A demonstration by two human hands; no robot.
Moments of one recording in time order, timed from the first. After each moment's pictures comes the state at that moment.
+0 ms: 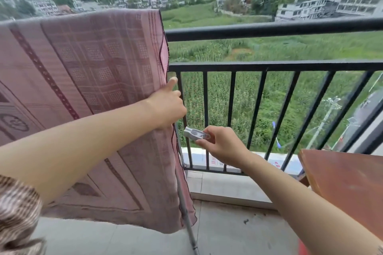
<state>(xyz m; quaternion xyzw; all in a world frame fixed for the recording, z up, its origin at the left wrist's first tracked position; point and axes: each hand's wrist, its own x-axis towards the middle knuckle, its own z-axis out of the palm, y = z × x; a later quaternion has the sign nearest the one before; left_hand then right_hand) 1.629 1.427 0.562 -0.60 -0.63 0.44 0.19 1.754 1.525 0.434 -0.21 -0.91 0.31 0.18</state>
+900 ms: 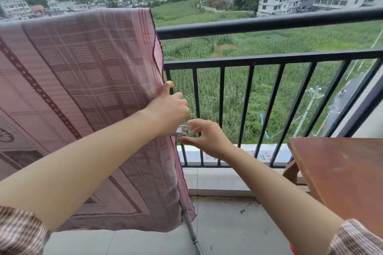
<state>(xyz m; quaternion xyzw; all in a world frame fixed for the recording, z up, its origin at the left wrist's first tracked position) 1.629 1.423 0.543 -0.66 -0.67 0.28 0.21 1.735 1.507 0.439 -0.23 -0.86 0.40 0.20</state>
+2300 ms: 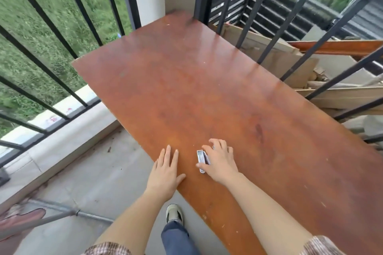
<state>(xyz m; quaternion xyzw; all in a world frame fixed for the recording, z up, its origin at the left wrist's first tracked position) 2.131 1.486 0.154 -0.78 -0.56 0.12 -0.26 2.314 1.486 0.194 -0.72 -0.65 0.23 -0.06</state>
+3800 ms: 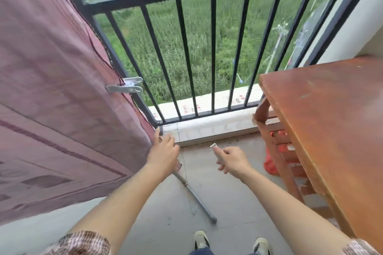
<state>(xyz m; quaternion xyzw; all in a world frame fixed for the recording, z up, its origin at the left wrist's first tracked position) 1.685 1.389 0.287 -0.68 -0.69 0.24 -0.01 1.880 1.468 0.251 -0.56 -0.58 0.58 0.09</state>
